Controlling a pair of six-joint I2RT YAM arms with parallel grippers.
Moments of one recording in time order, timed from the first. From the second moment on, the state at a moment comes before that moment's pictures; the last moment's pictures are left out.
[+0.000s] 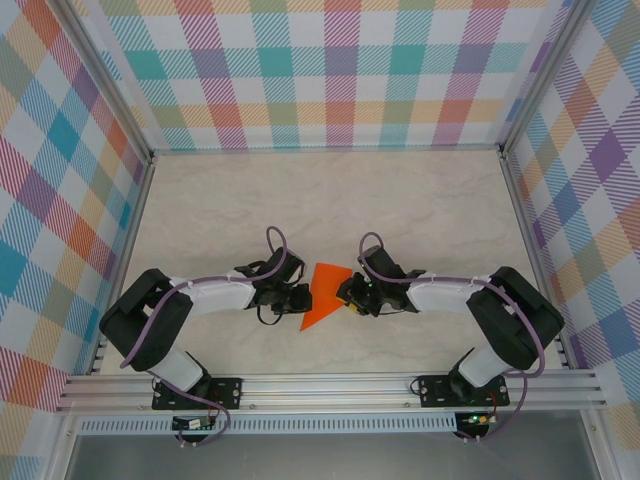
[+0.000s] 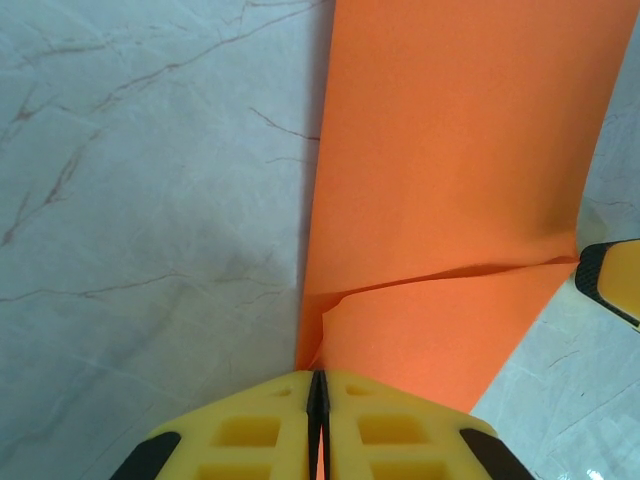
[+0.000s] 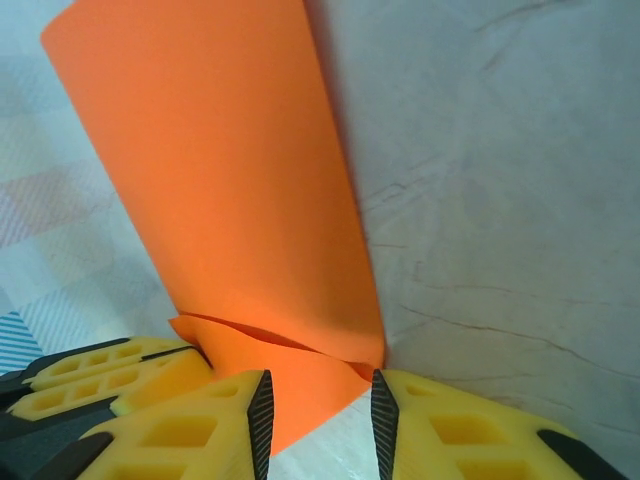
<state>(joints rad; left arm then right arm) -0.71 1.56 0.70 -0.23 0.26 -0.71 0.74 1.54 0.62 -0.02 -0.31 1.27</state>
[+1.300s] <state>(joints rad) -0.71 1.55 0.68 -0.21 0.27 -0.75 0.75 1.47 0.61 -0.06 -0.21 1.39</state>
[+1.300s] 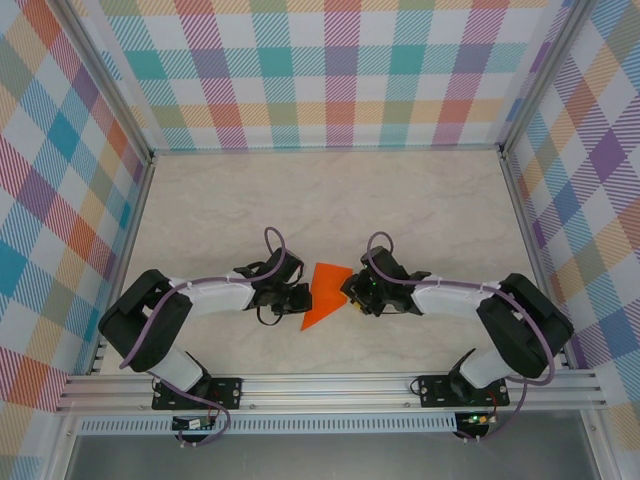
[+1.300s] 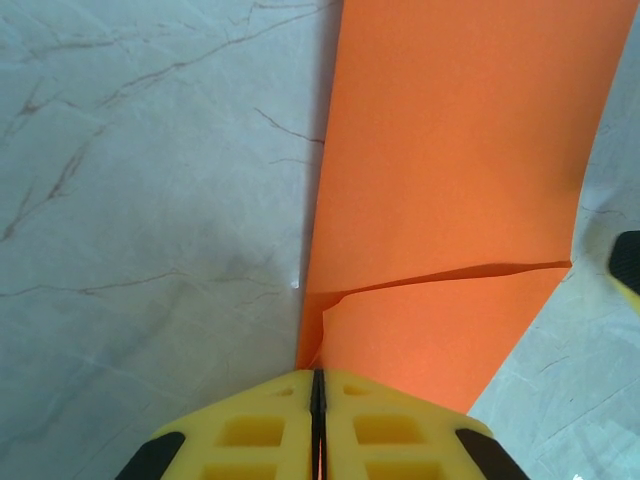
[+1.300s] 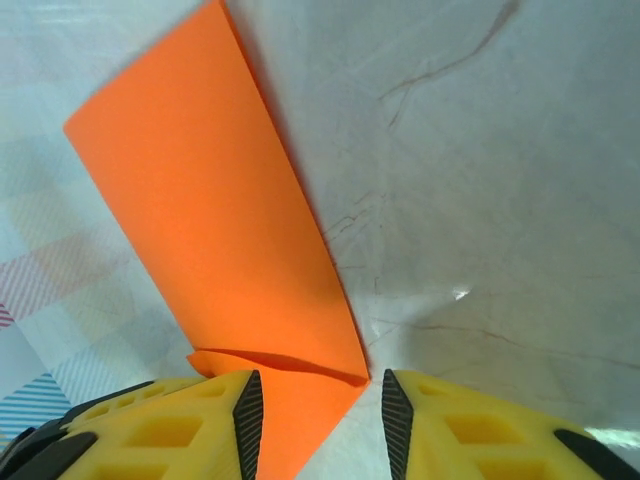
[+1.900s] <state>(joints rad) -0.71 1.55 0.66 -0.17 0.27 -0.79 0.75 1.56 0.63 0.01 -0.28 1.36</state>
